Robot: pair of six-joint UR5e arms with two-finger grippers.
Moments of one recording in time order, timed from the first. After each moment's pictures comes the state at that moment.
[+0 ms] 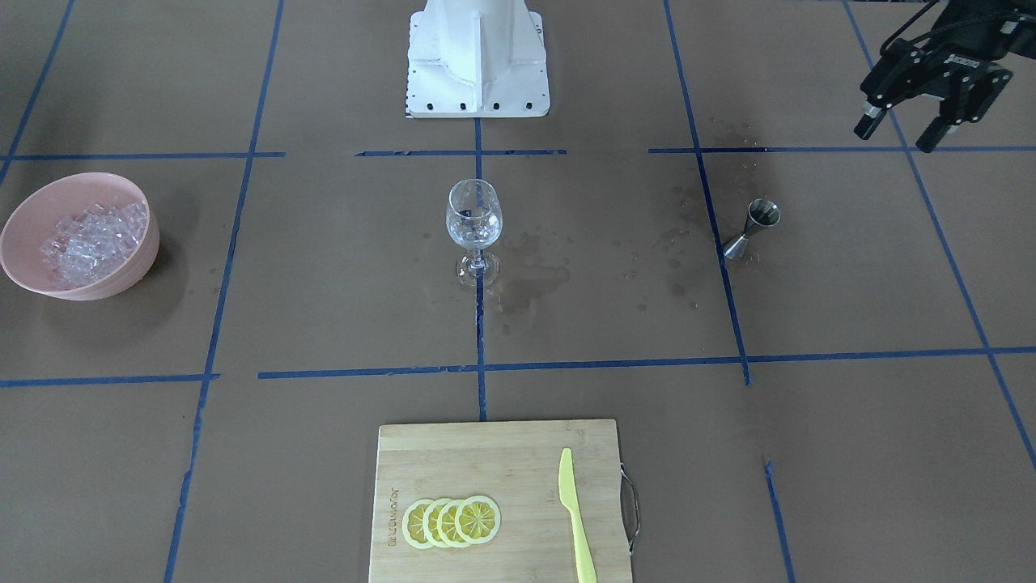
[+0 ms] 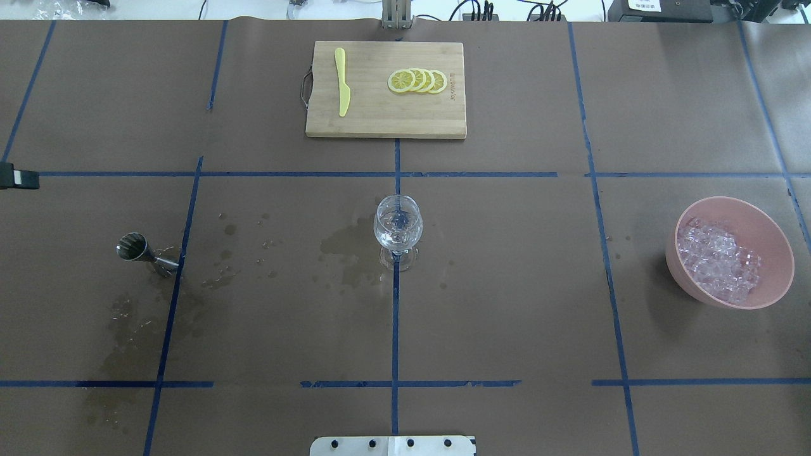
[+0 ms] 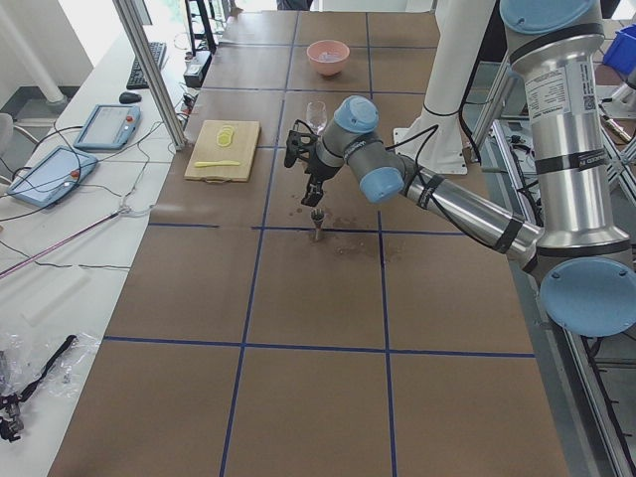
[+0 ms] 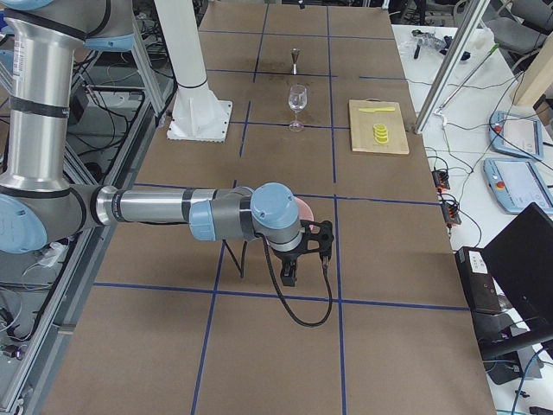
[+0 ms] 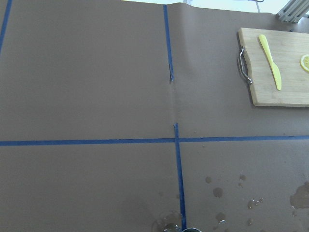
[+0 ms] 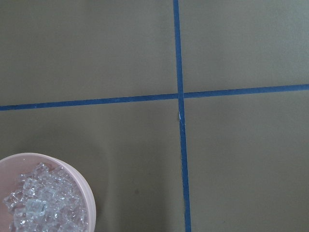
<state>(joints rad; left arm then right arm) -1.01 -1.33 -2.25 -2.15 -2.04 -1.02 1.66 -1.76 1.83 -1.48 2.45 0.12</state>
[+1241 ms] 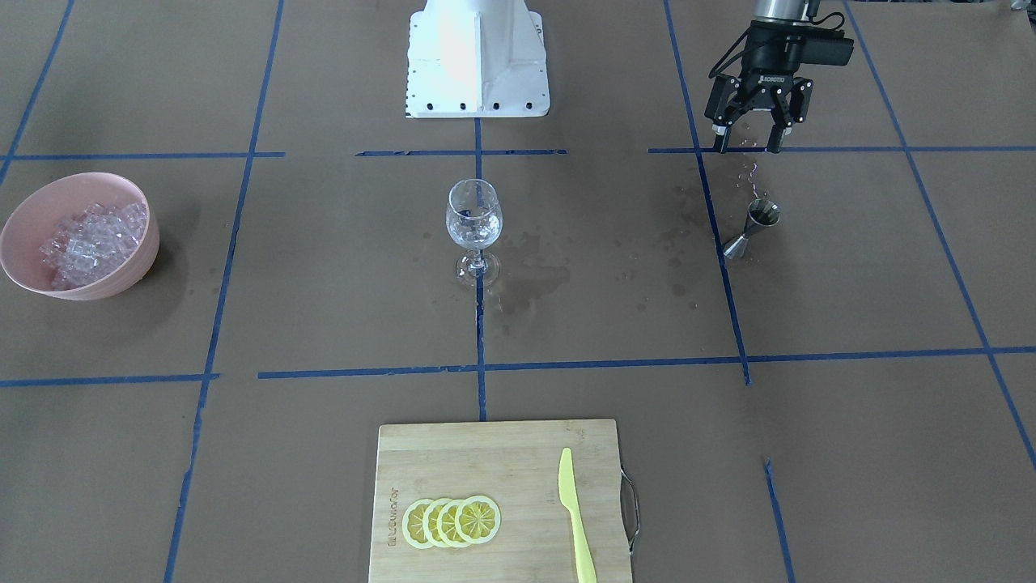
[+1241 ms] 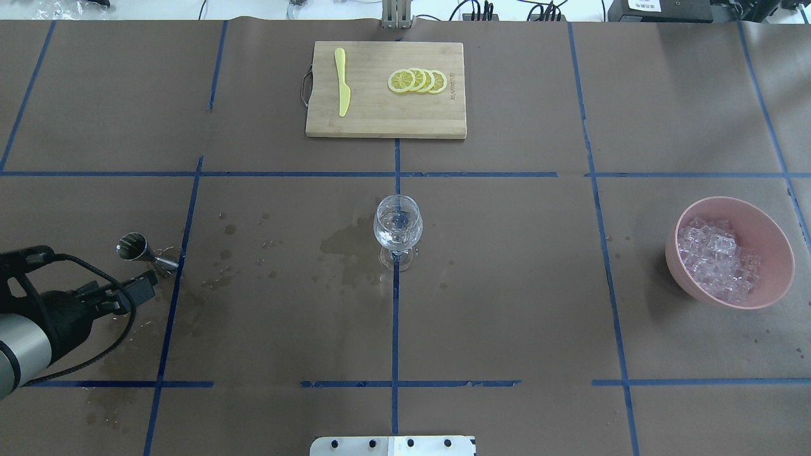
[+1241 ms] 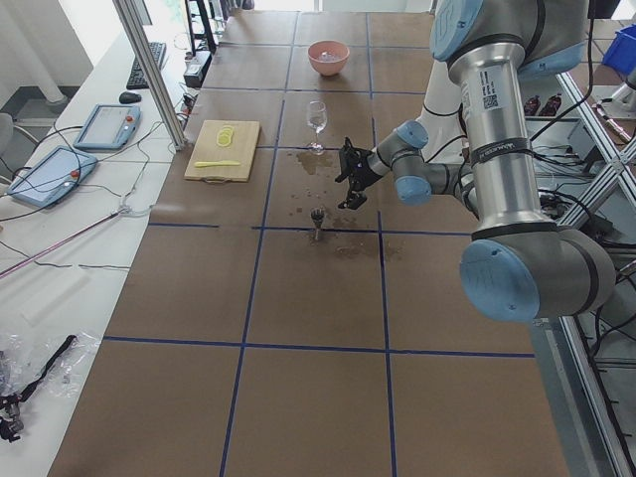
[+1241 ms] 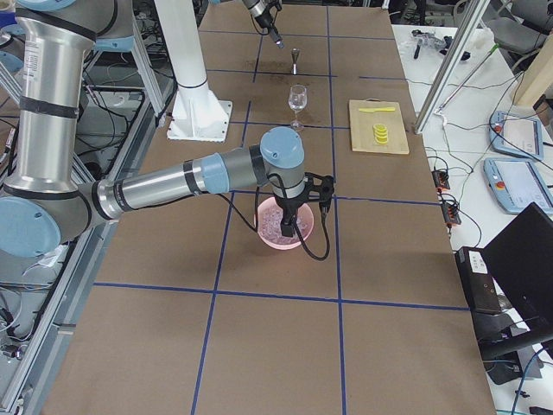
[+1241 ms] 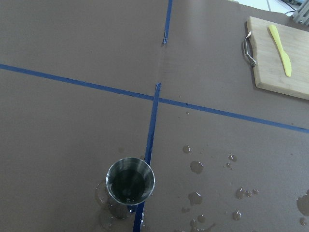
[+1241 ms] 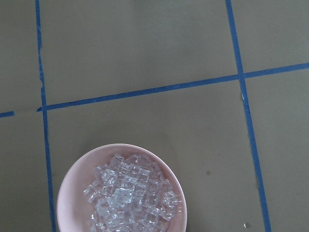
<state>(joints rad) -0.19 -1.23 -2.29 -2.13 -1.05 -1.59 1.48 -1.74 2.07 -1.60 2.43 0.43</state>
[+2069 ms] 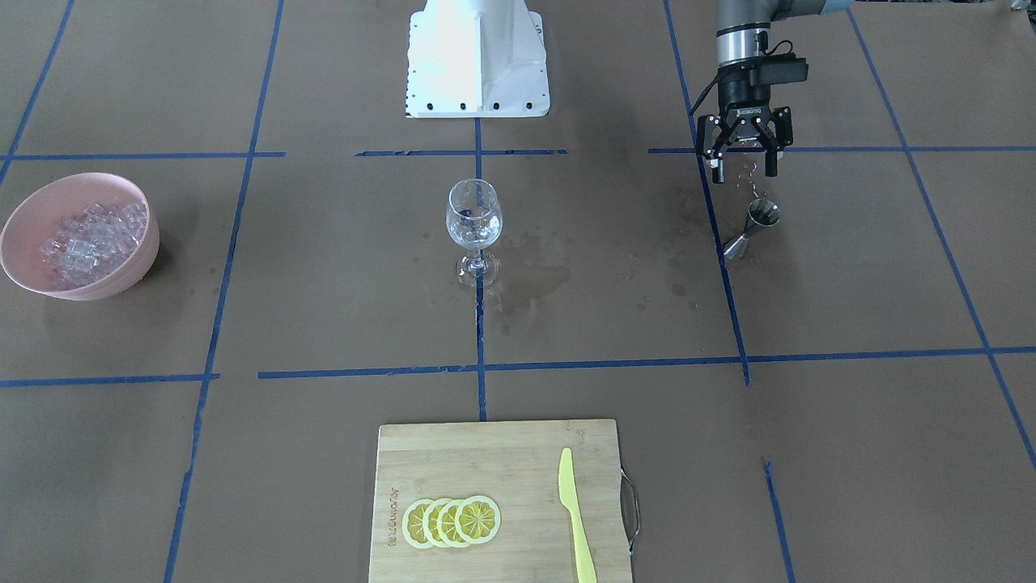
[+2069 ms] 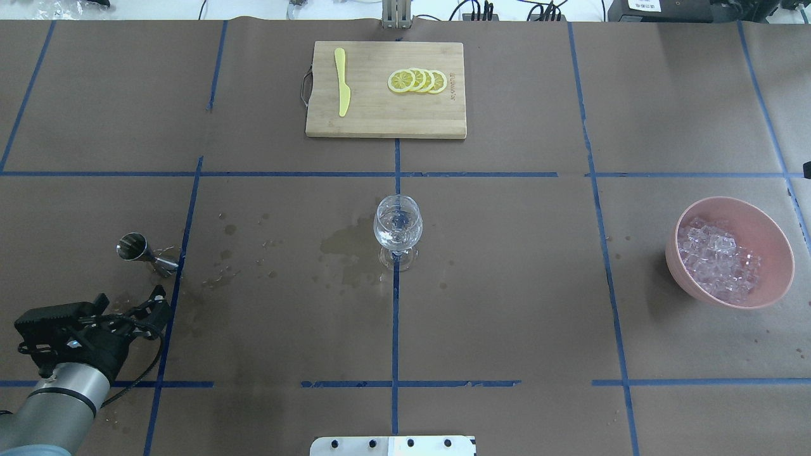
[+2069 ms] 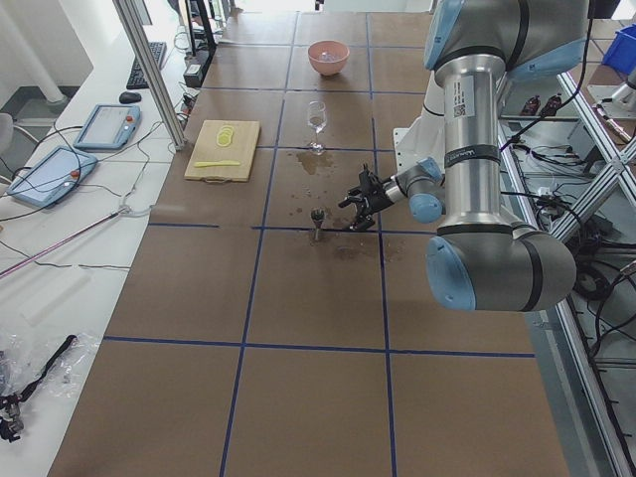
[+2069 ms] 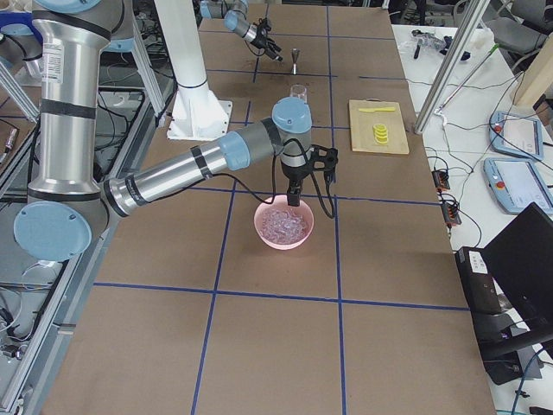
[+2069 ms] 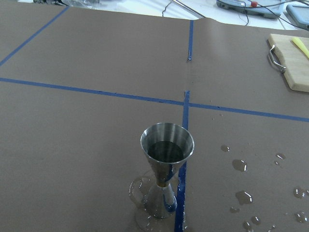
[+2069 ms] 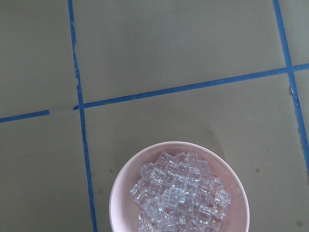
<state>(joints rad) -0.02 -1.32 -2.06 -1.97 -0.63 -1.79 1.35 -1.68 2.12 -1.59 2.40 0.62</state>
